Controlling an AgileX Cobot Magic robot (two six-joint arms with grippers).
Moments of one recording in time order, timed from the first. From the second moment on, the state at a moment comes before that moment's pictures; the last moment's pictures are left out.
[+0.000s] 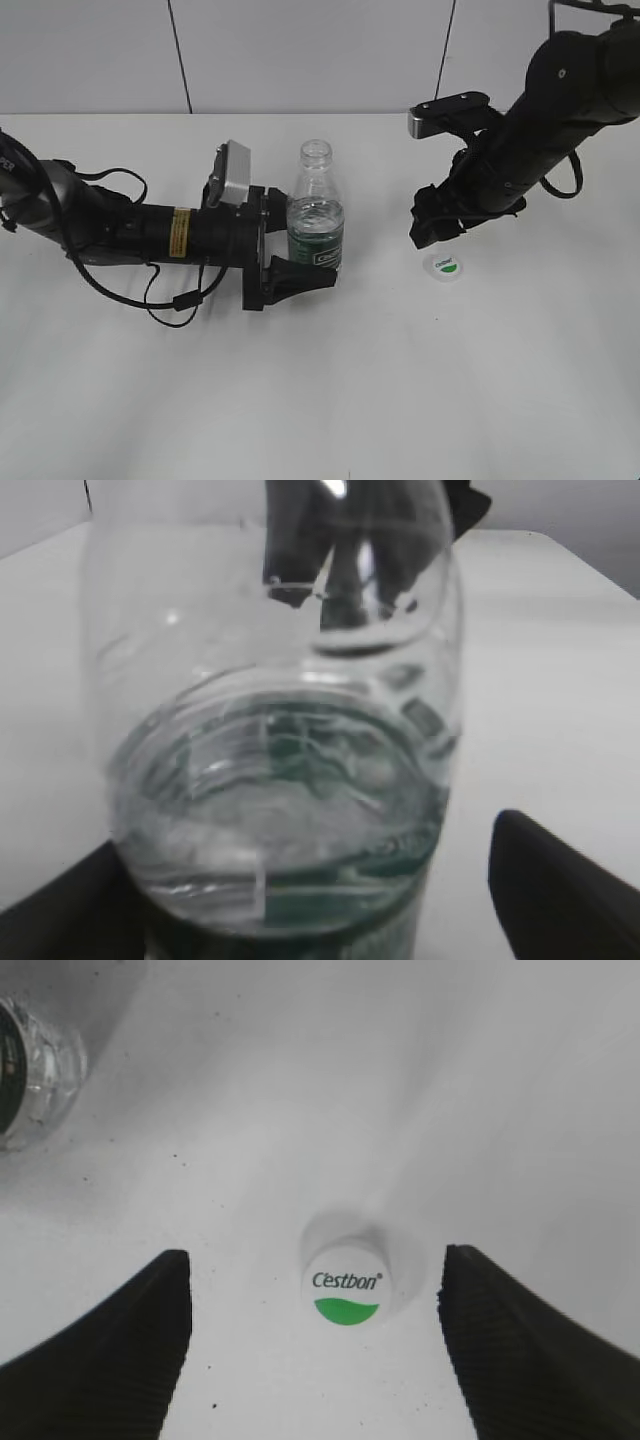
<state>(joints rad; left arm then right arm) -0.27 2.40 -1.24 1.39 -1.22 -0.51 0.34 1.95 -1.20 0.26 0.54 -0.43</state>
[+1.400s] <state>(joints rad) -0.03 1.98 -1.24 1.64 -0.29 -1.03 0.34 1.93 -1.50 0.11 0.78 -0.43</state>
